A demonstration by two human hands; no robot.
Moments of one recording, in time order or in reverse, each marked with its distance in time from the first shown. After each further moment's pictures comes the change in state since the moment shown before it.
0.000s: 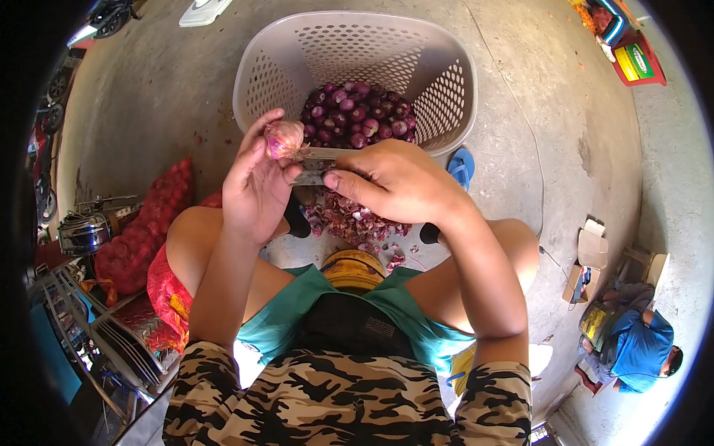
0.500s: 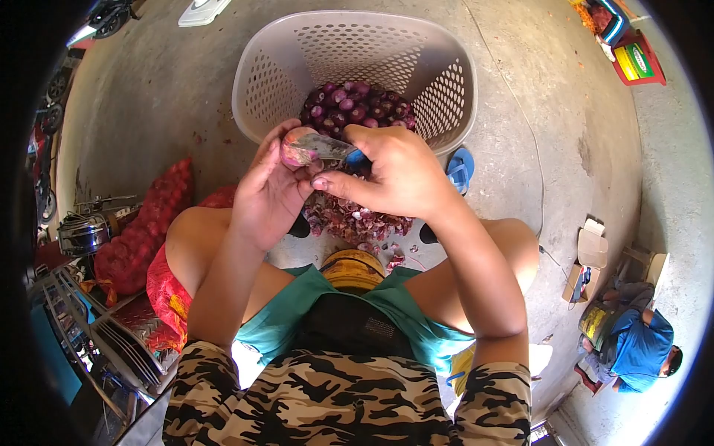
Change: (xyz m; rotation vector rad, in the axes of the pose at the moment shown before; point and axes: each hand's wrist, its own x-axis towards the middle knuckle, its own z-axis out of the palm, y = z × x) left_hand -0.003 -0.010 0.010 -0.162 0.065 -0.133; right_hand 0.007 0.008 0.007 -0.148 0.320 -0.148
